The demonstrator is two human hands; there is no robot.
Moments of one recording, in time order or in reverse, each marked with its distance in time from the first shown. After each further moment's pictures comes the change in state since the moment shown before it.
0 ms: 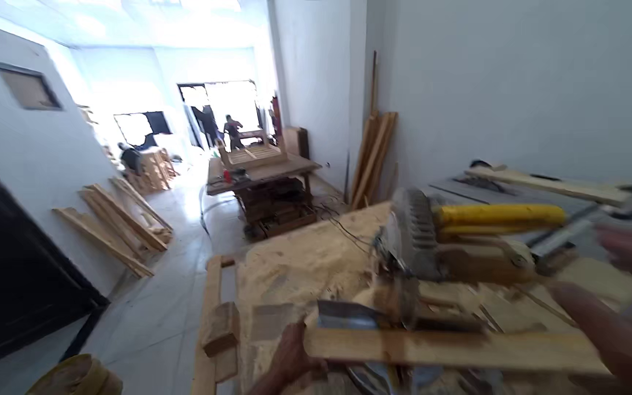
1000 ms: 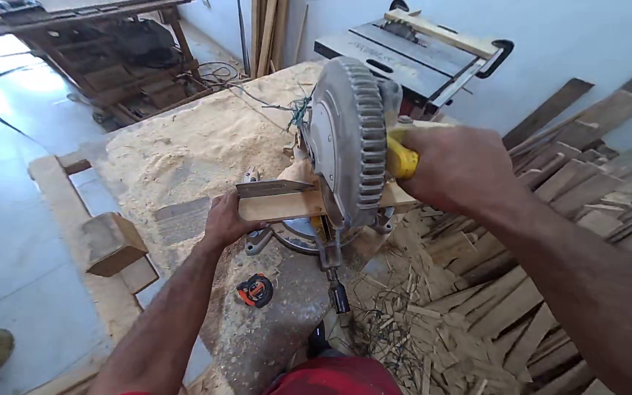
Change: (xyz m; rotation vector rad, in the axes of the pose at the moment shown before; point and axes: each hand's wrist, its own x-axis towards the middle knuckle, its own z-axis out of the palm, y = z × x) left_hand 0.058 0.009 0.018 0.032 -0.082 0.094; right_hand -0.009 -0.049 0.063 -0.747 -0.753 0.093
